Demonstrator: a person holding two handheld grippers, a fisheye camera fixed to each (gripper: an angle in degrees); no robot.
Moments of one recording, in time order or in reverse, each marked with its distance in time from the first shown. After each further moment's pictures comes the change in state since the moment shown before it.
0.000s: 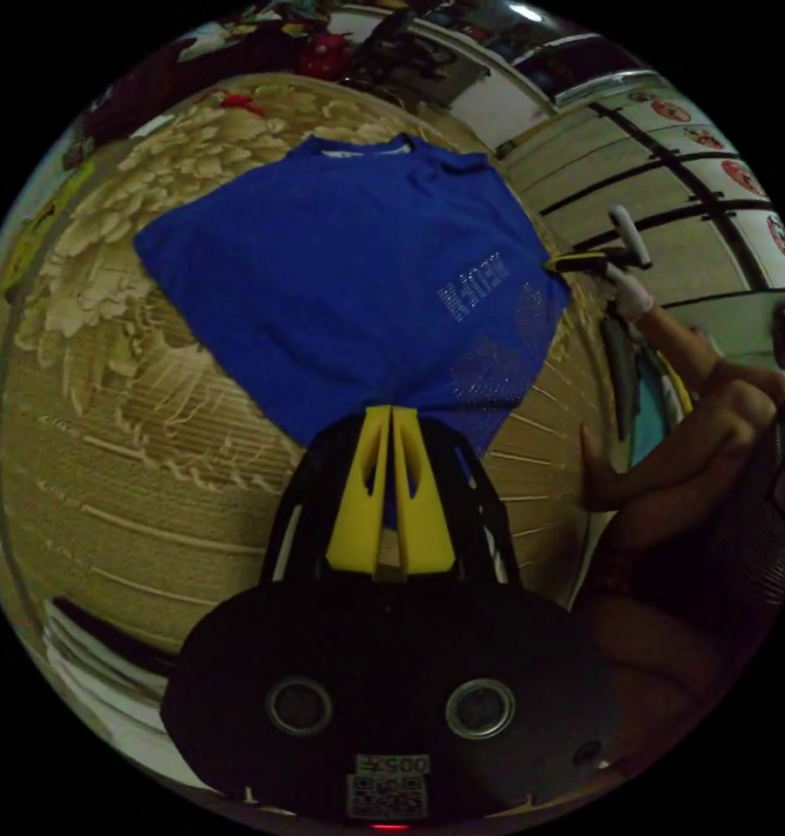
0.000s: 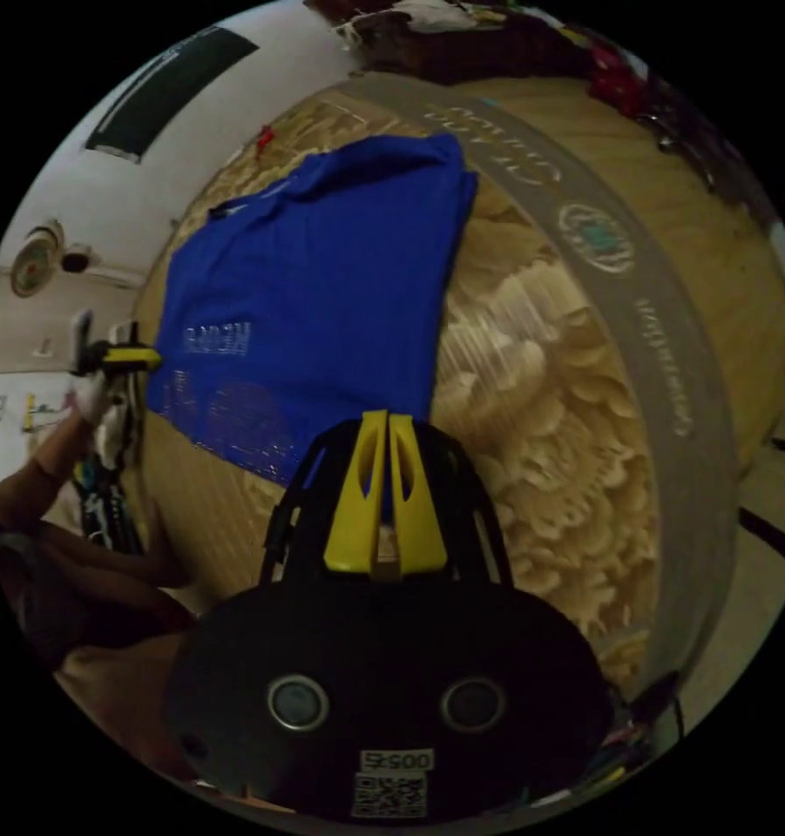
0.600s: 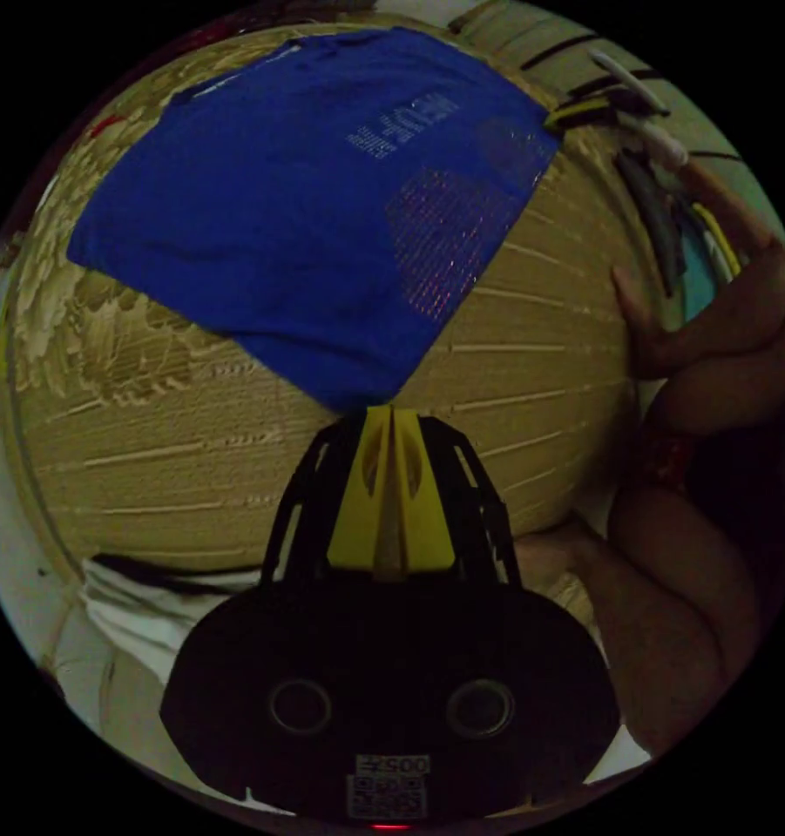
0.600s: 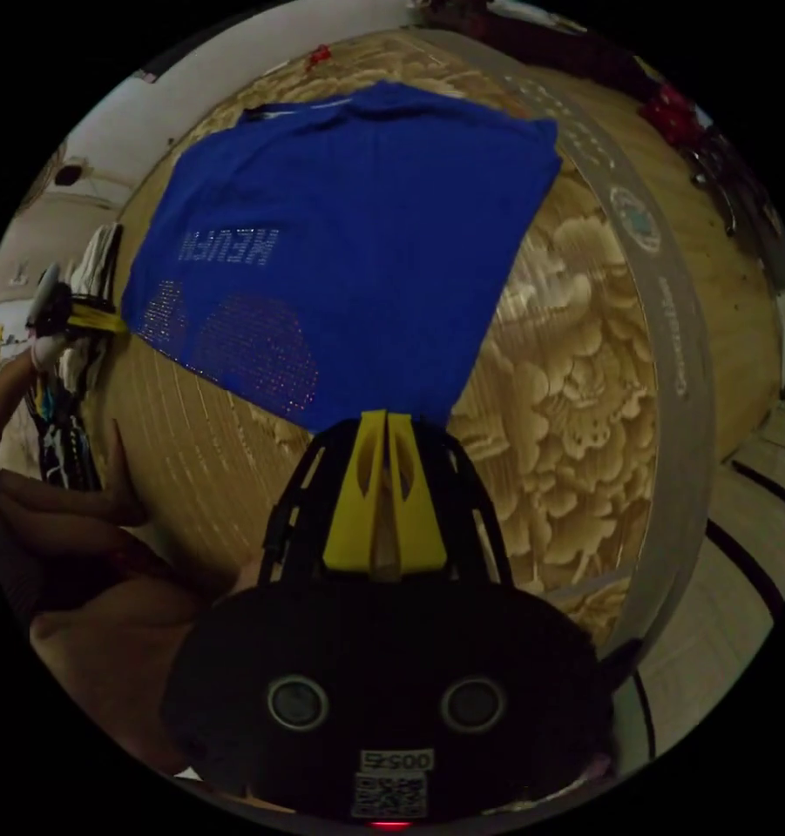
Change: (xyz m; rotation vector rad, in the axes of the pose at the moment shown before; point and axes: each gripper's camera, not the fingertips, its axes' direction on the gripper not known) left arm 0.061 0.018 0.073 -0.389 -0.187 0.211; right arm -0.140 -0.017 0.034 -0.114 0.085 -0.118
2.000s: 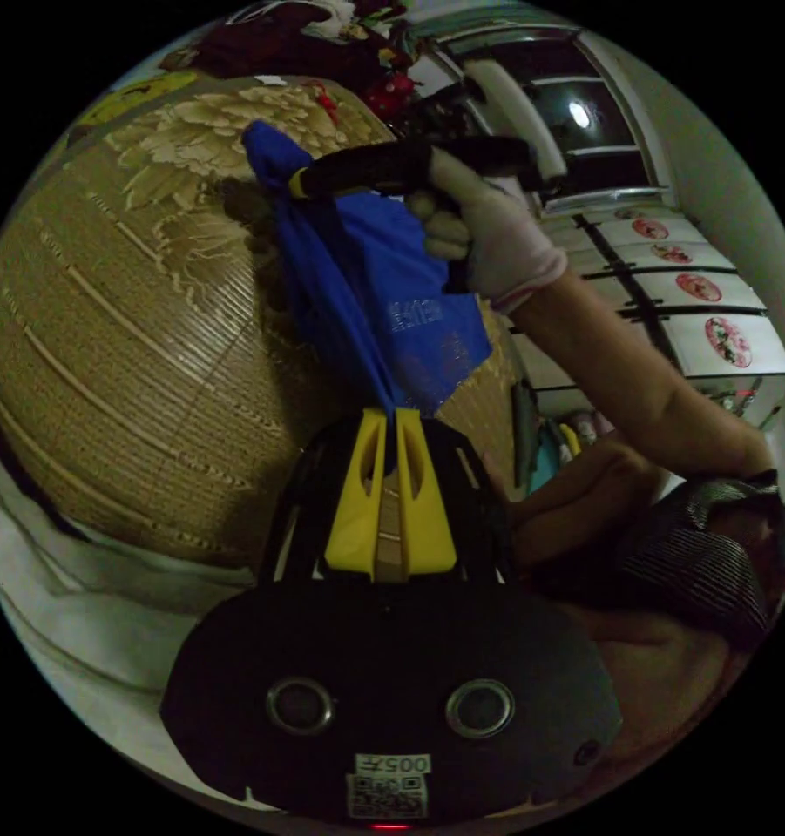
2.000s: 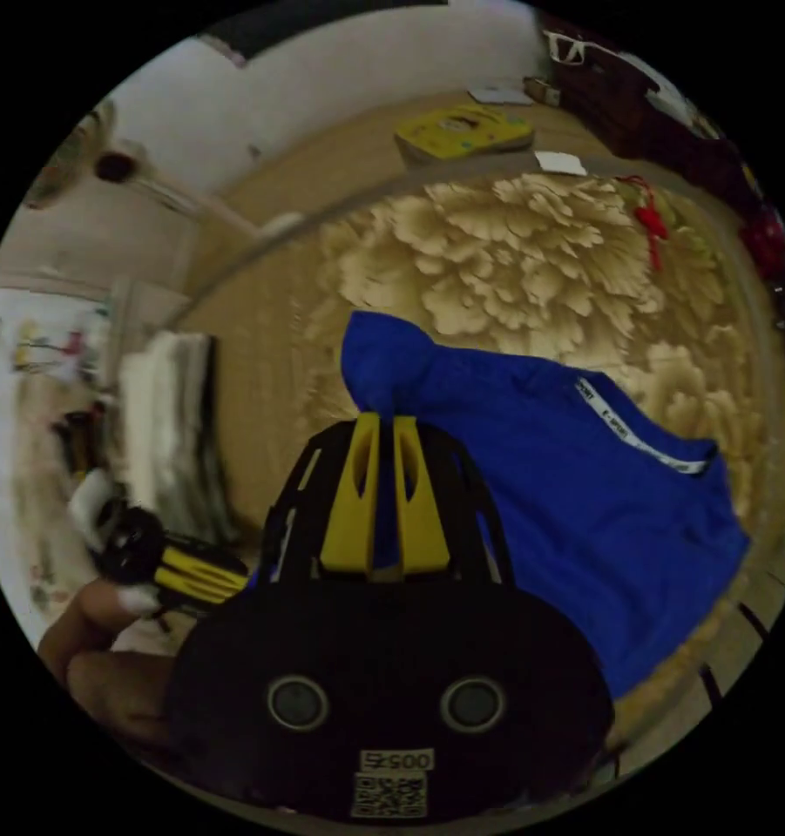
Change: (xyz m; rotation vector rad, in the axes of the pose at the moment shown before) left arm -0.031 -0.031 0.051 0.646 0.661 -0.401; right arm -0.243 -0.293 -0.003 0.138 -0.292 -0.194
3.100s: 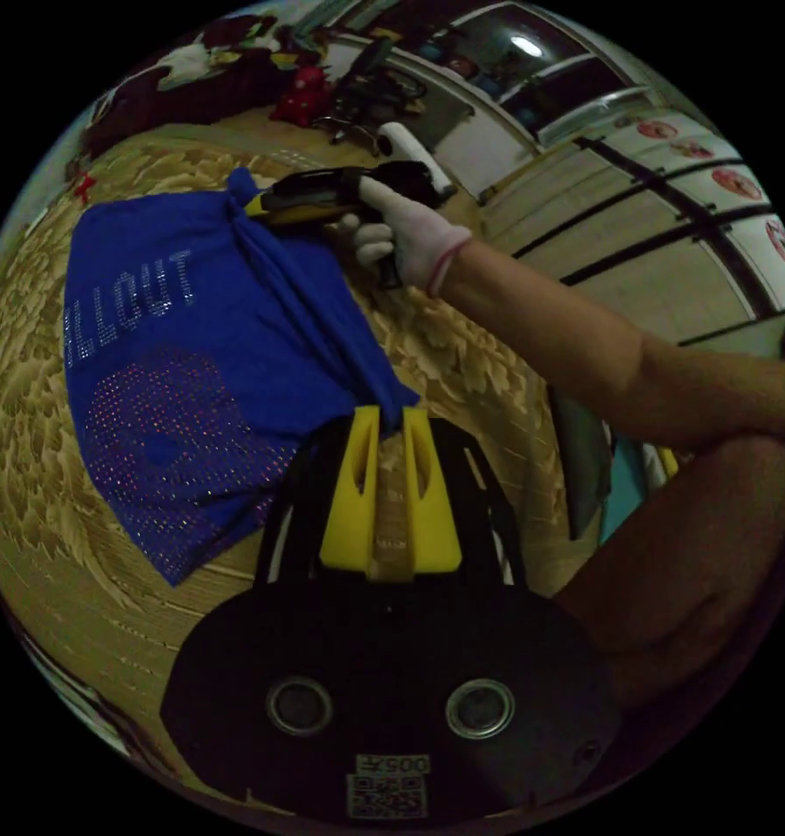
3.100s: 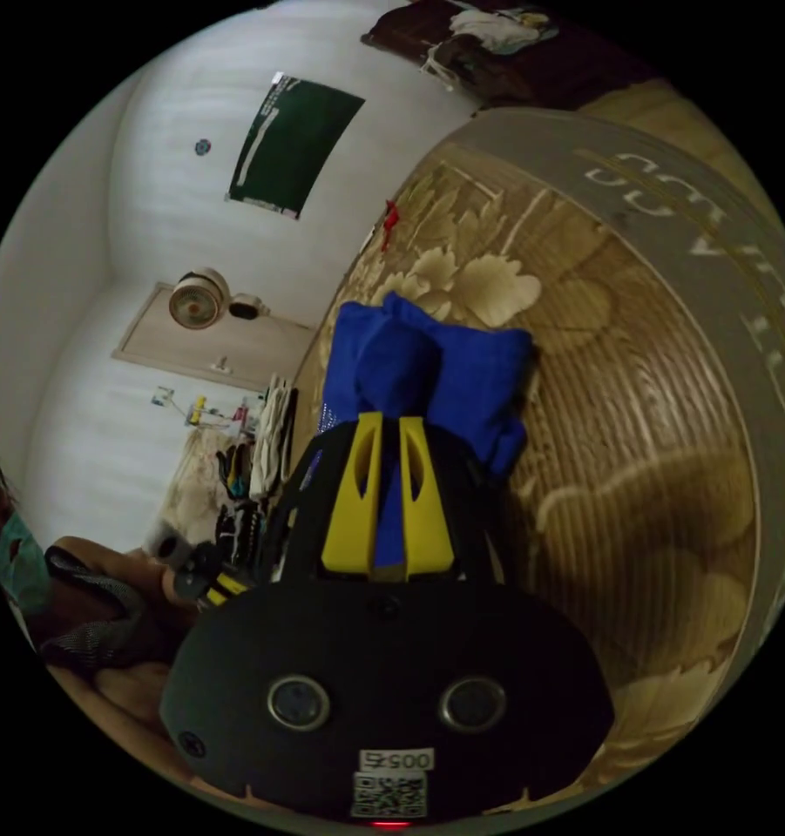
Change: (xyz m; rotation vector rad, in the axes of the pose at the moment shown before) left arm 0.180 -0.062 0.292 -0.067 -0.329 0.248; right arm 0.399 0.207 -0.157 0.289 -0.449 0.129
